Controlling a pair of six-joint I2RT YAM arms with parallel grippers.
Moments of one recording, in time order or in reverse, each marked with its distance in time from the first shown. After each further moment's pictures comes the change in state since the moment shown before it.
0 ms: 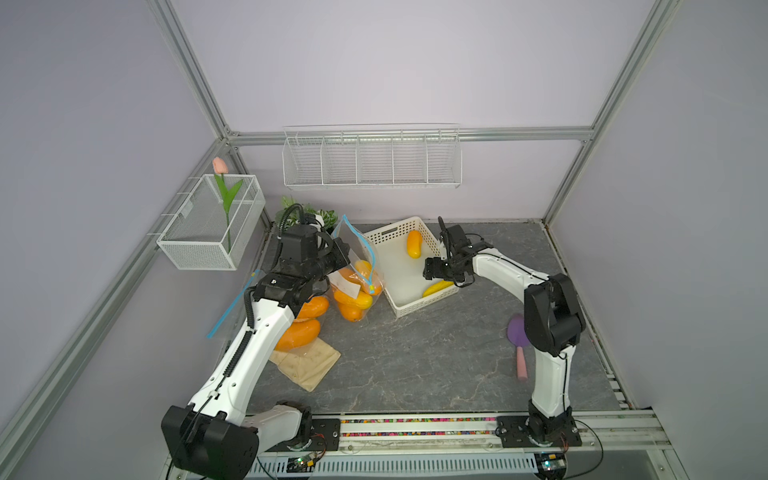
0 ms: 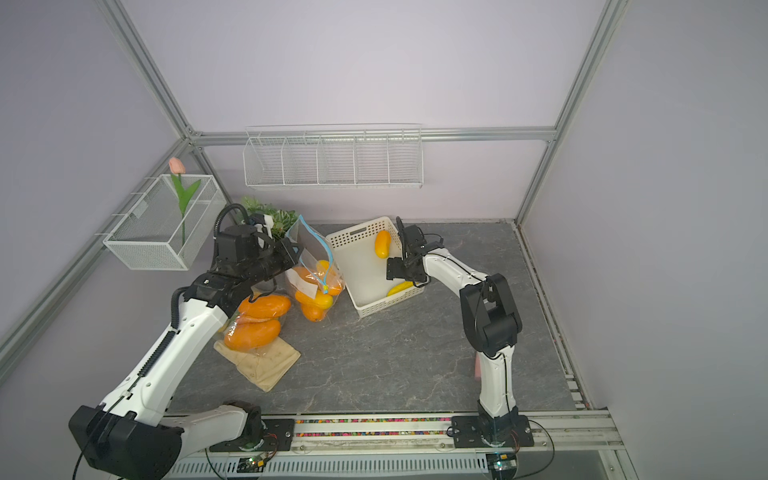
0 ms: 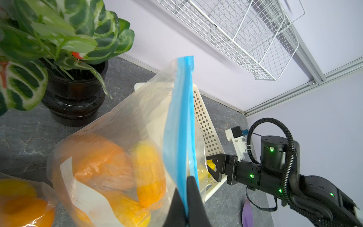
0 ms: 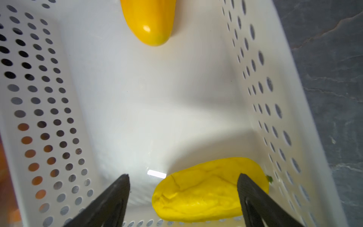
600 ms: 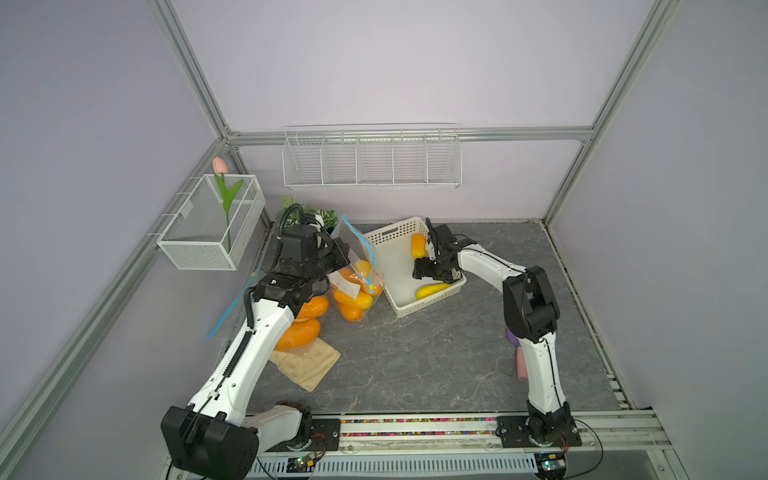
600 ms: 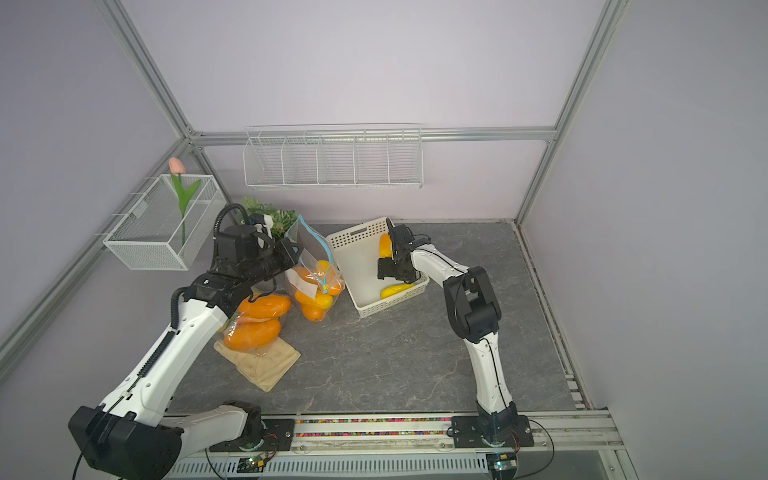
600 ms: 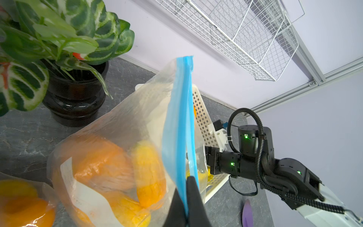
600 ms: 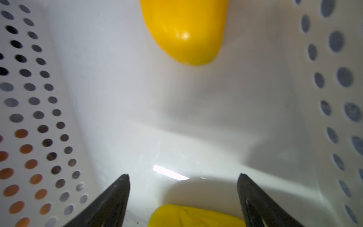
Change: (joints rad) left arm 0.000 0.000 0.000 0.000 -0.003 0.000; right arm 0.033 0.208 0.242 -0.063 -0.048 -0.017
